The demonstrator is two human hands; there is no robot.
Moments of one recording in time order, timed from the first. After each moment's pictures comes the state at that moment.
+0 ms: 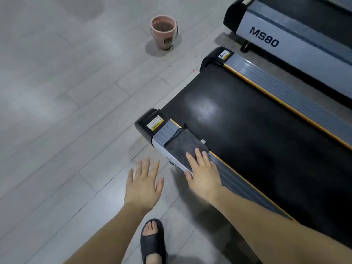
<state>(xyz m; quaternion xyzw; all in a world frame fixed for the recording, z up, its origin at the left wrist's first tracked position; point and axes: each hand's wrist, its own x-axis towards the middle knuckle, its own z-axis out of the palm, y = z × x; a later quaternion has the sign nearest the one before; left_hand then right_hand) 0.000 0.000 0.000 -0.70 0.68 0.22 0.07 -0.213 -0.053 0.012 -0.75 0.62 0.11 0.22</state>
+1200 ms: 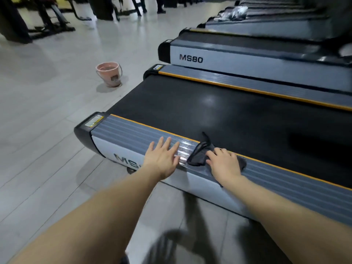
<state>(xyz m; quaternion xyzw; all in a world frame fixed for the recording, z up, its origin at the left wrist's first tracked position) -0.240 0.039 -0.160 -0.51 0.86 0.04 0.05 -0.474 0.106 -0.197 -0.66 0.75 -0.01 -0.03</state>
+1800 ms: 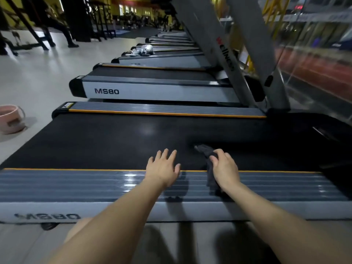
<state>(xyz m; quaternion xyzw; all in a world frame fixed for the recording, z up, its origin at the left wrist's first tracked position) -0.502 0.179 -0.061 -0.36 0.93 0.10 -0.02 -0.679 0.323 -0.063 -0.36 0.89 -0.29 -0.02</state>
